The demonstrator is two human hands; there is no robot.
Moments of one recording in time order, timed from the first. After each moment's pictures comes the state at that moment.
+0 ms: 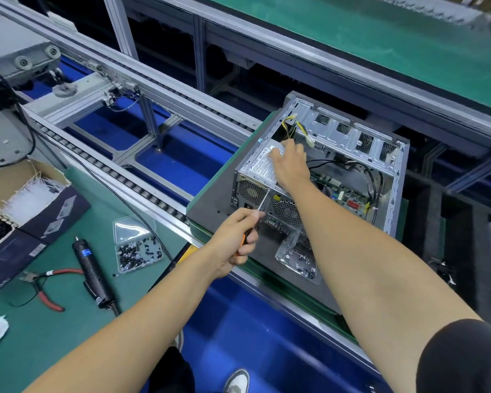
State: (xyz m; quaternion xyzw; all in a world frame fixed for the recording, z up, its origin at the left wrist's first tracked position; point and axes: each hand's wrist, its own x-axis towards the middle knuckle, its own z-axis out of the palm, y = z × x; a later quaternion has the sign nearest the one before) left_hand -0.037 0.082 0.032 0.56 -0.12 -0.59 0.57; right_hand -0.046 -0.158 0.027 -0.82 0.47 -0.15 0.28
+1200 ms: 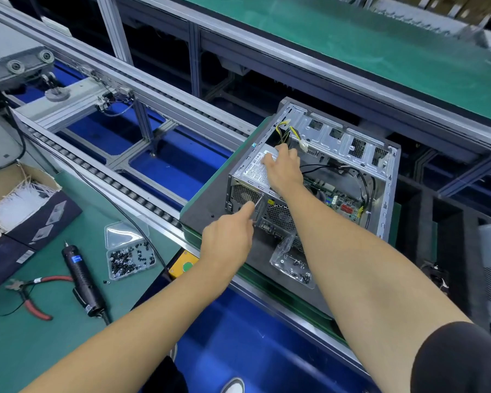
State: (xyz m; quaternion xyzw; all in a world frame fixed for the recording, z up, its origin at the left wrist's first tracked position) left_hand -0.047 0.072 0.038 0.87 -0.44 -0.07 0.22; right_hand -0.045 -0.155 0.029 -0.83 0.47 -0.15 0.27
